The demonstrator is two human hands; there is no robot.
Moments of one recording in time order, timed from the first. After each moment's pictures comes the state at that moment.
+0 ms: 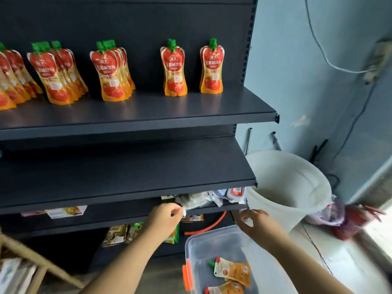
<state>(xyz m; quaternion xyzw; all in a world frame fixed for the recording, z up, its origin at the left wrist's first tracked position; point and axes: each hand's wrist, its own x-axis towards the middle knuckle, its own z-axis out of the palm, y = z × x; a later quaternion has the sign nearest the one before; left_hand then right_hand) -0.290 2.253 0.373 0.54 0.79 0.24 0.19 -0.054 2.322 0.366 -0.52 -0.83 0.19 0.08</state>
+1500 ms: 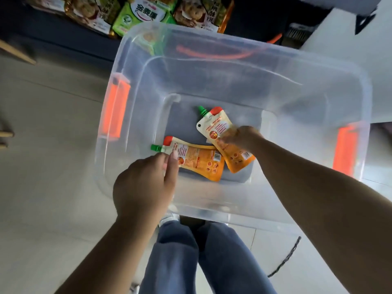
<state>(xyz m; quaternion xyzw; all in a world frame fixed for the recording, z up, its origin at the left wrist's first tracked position) -0.110 2.249 -0.060 0.34 0.92 0.10 0.13 -0.024 2.464 -0.177 -0.53 -0.70 0.36 -0.32</state>
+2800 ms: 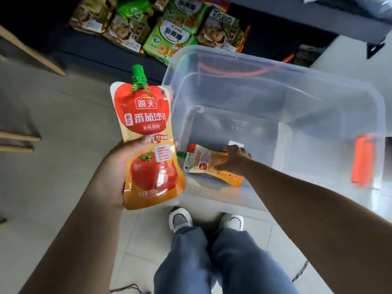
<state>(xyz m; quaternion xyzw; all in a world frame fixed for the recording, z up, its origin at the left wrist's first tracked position) -0.196 2.219 -0.019 -0.11 0.59 0.59 0.53 -0.055 2.388 -0.163 -0.40 -0.79 0.30 -0.36</state>
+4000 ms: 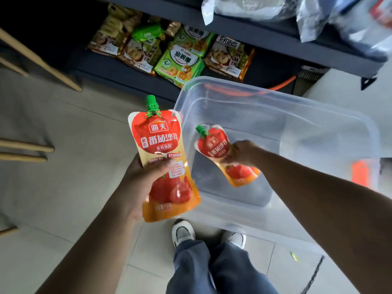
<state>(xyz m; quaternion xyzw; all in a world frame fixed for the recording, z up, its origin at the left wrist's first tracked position) -0.194 2.221 -0.011 -0.03 0.64 0.61 0.46 -0.095 2.436 -0.110 -0.35 -0.80 0.35 -0.35</state>
